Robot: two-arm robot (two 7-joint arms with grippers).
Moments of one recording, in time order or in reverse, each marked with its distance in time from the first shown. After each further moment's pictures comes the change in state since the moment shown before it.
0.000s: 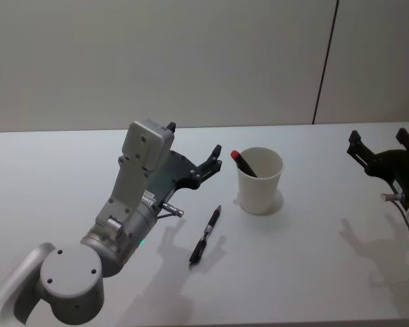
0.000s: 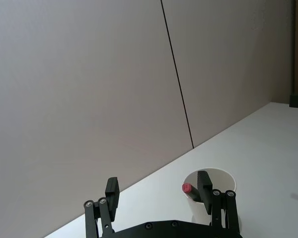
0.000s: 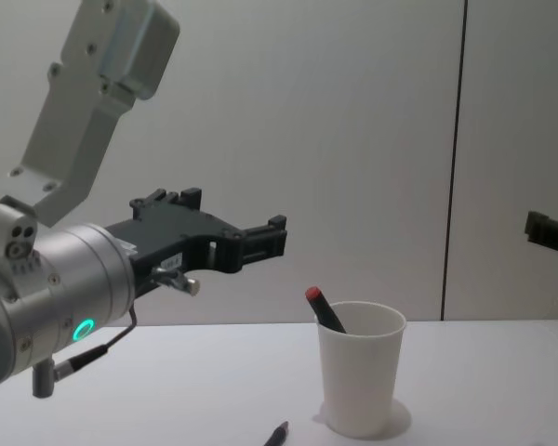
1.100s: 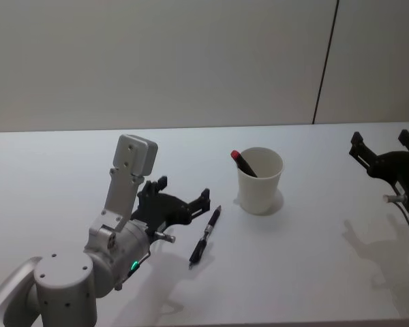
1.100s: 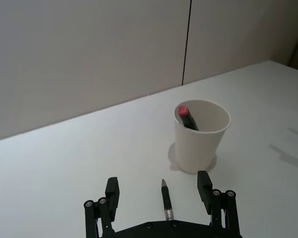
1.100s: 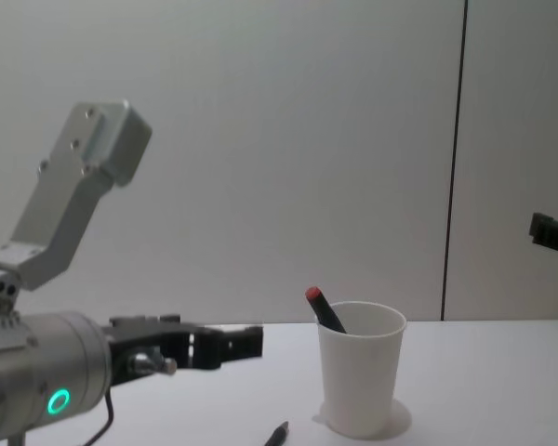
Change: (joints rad) left arm 0.036 0.005 -0.028 0.005 -0.236 0.267 0.006; right arm -0.011 0.006 0.003 -0.013 0.002 0.006 -0.004
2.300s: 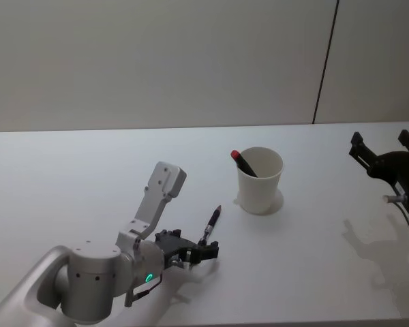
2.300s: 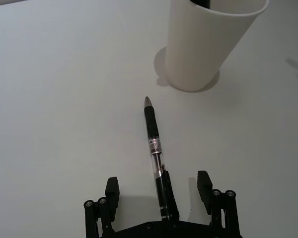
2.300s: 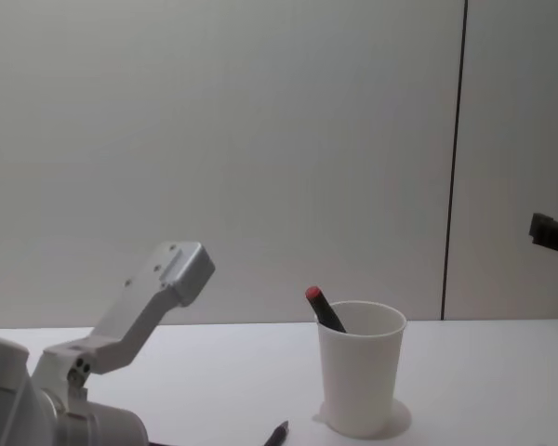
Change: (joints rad) left arm -0.126 -0.094 0.023 0.253 0.018 0.307 -0.117; right arm -0.001 0.000 0.000 -0.001 0.000 0.000 0.000
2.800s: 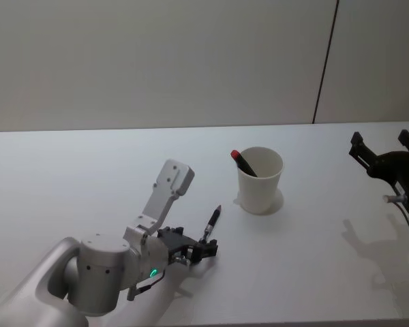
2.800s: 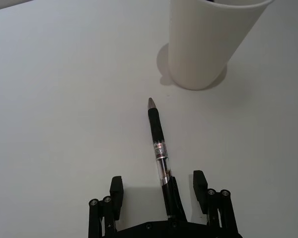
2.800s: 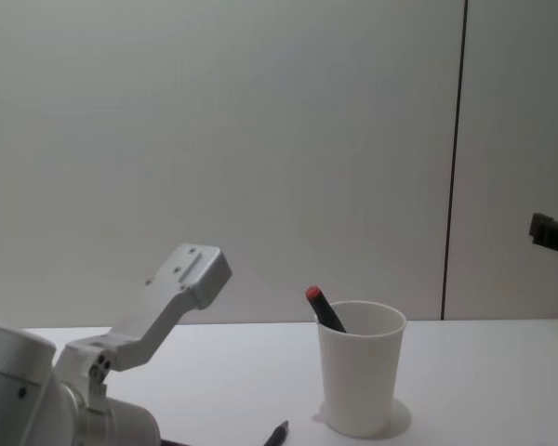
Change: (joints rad) left arm -0.035 -0.024 0.011 0.044 0.072 0.014 -0.012; right arm 0.000 0.000 0.000 0.000 0.000 0.000 0.000
